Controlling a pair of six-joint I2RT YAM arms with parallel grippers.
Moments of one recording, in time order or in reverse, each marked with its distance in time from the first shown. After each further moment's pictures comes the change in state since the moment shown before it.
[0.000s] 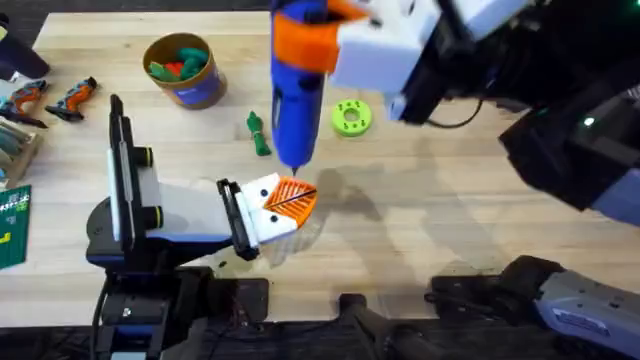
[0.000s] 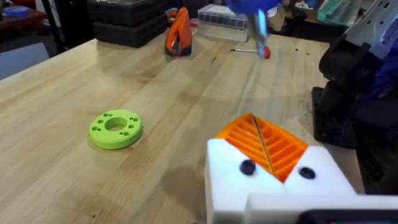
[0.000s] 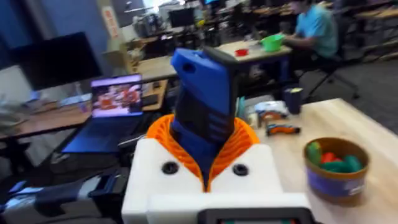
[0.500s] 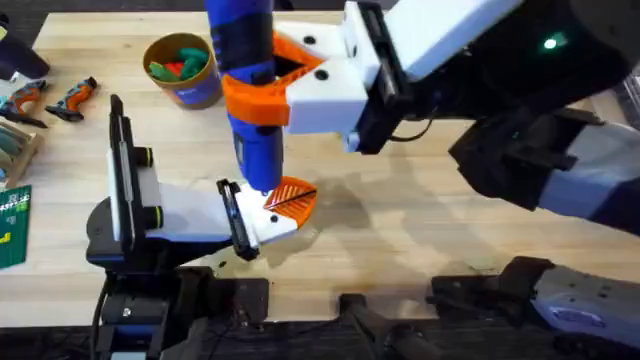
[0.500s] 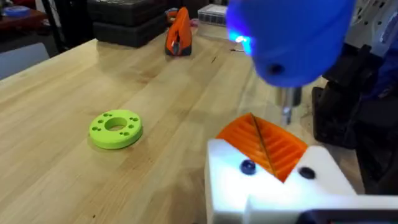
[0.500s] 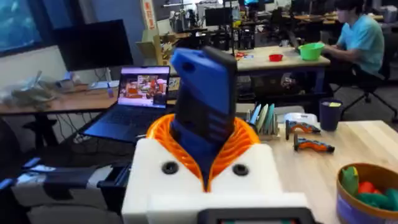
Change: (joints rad) left arm 0.000 0.000 0.000 0.000 0.000 0.000; right arm 0.124 0.128 -0.012 0.193 -0.029 -0.048
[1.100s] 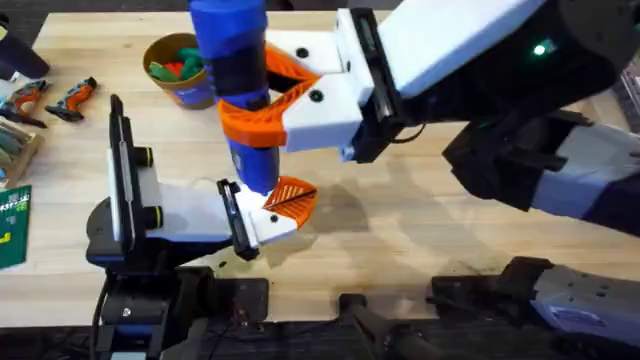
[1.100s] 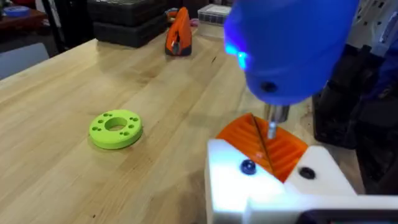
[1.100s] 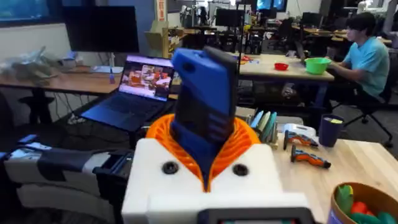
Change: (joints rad) left arm 0.000 0.000 0.000 0.000 0.000 0.000; right arm 0.018 0.018 0.000 0.027 -0.049 -0.113
